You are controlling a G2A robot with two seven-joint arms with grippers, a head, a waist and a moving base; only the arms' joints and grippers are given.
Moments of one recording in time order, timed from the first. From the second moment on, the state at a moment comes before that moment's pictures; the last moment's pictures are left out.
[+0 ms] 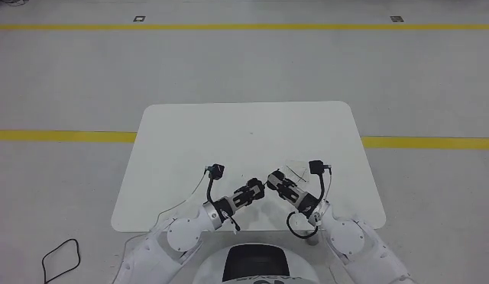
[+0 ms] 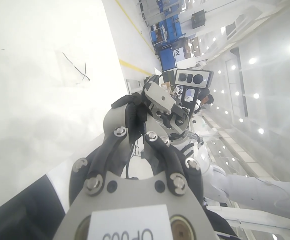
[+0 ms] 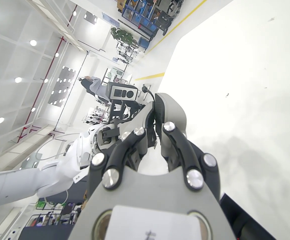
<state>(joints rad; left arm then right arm) 1.59 -1.09 -0.91 -1.69 0.04 -0.23 -0.26 -1.74 -1.14 1.14 -1.70 -0.25 -0.34 0.25</state>
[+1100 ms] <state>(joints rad) 1.61 -1.07 -0.97 -1.68 -0.04 -0.29 -0.28 -1.80 -1.08 1.28 -1.79 -0.02 -0.34 0.46</state>
